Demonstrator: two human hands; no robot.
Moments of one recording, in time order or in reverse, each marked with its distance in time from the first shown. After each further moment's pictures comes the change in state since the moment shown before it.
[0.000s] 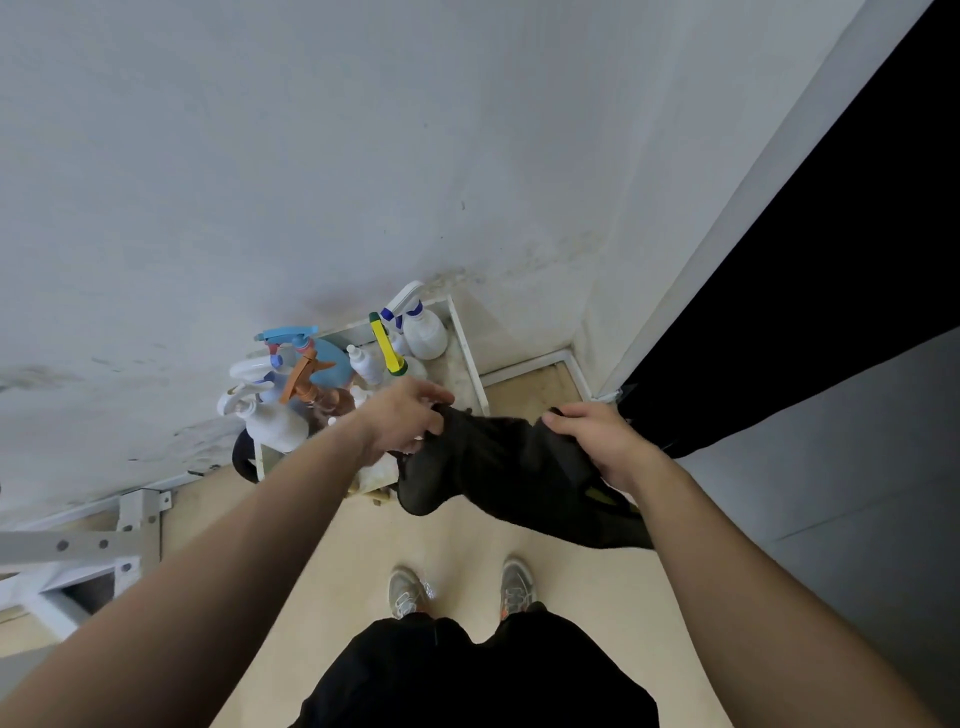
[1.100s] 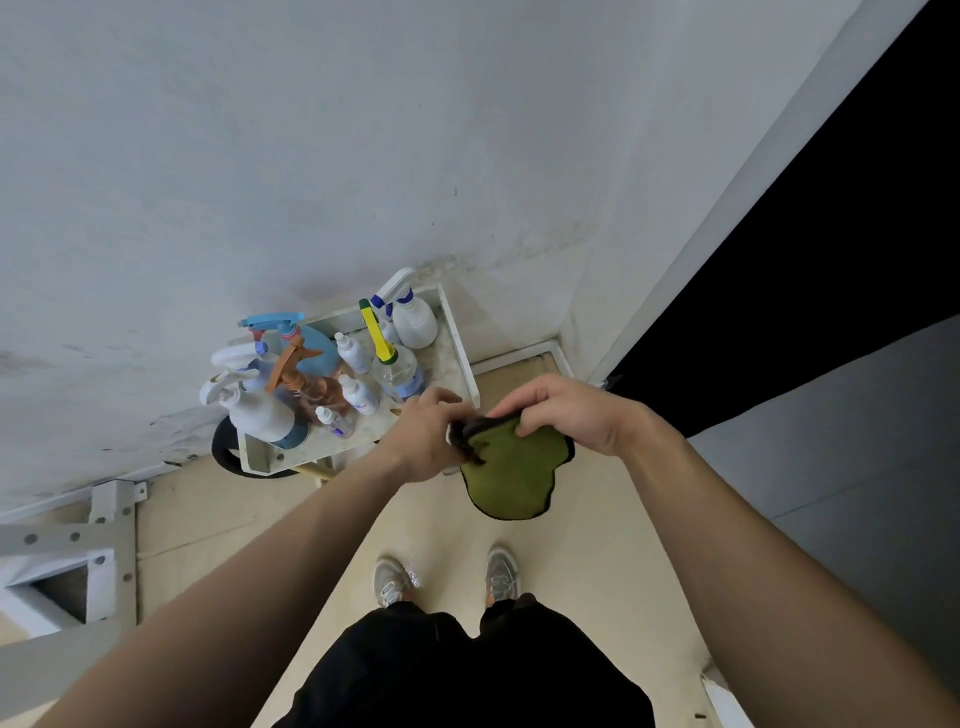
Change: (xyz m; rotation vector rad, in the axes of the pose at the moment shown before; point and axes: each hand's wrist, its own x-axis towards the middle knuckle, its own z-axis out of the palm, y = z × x) left_hand 0.041 -0.045 0.045 0.558 0.101 0.317; right_hand -0.022 -0.053 0.019 -0.307 -0.383 -0.158
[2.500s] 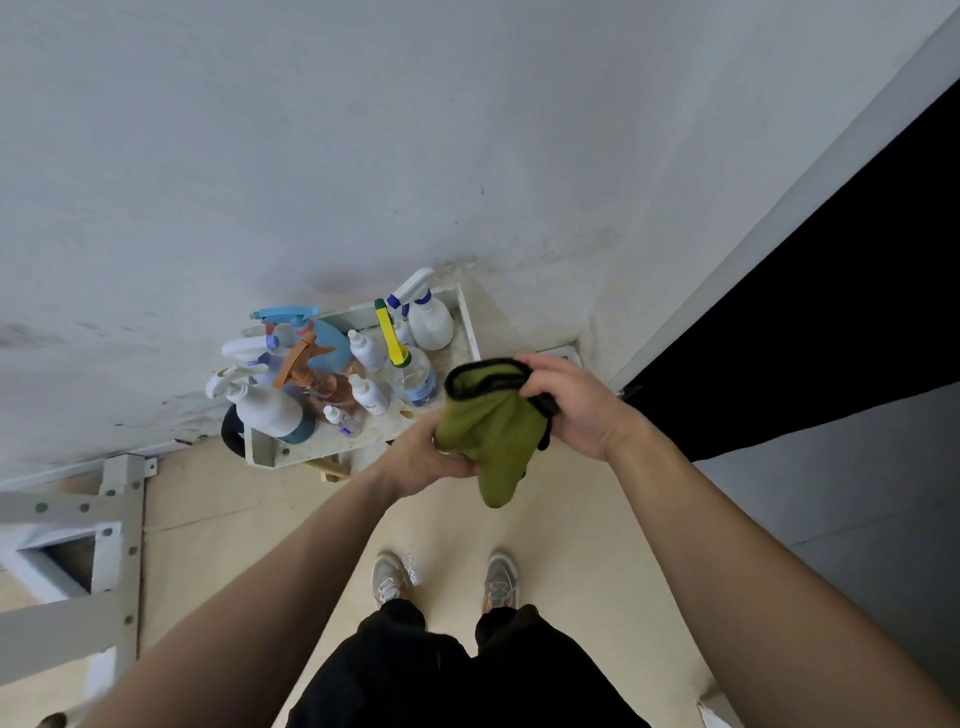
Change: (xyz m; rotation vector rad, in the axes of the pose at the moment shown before) left_hand 0.007 -0.030 0.021 -0.724 0.035 -0.072; right_hand 0.046 0.000 -0.005 0.513 0.106 -0.101
